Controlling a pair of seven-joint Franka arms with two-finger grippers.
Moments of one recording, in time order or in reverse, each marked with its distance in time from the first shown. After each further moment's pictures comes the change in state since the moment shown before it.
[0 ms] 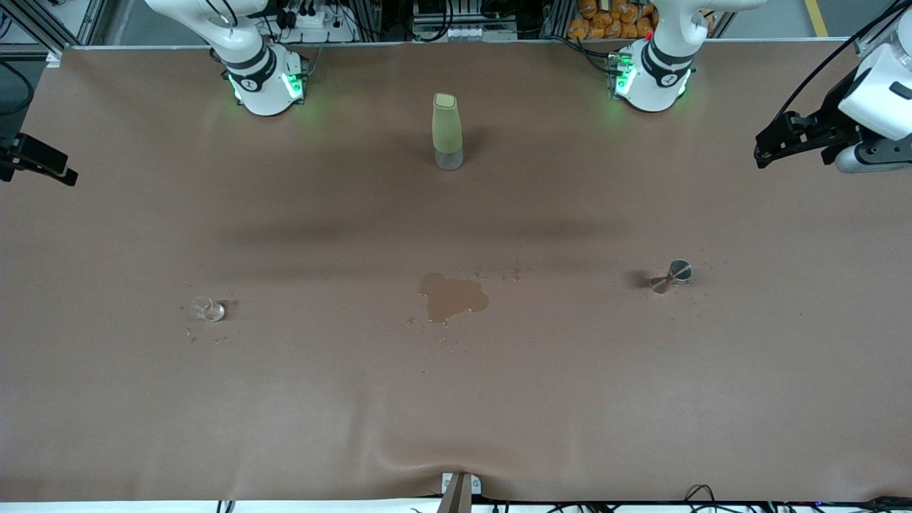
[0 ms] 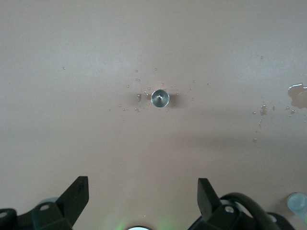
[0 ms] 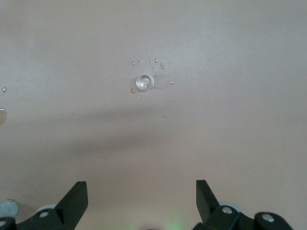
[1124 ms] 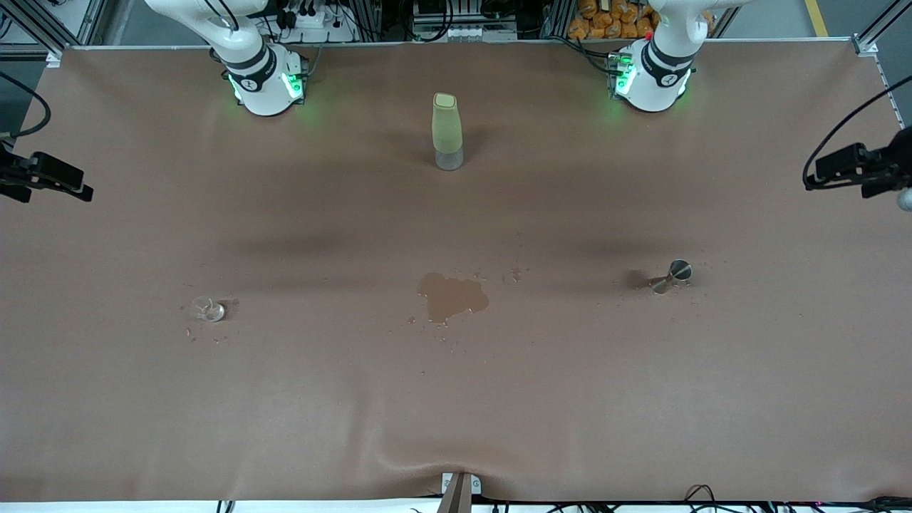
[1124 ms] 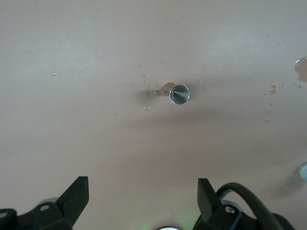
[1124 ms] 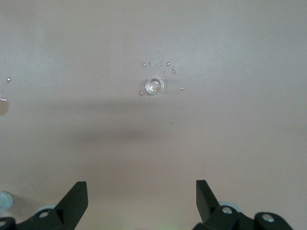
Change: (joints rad) left arm 0.256 0.117 0.031 -0.018 -0.154 0.045 0.440; right arm 0.005 0.058 -0.001 -0.006 0.030 0.041 -0.105
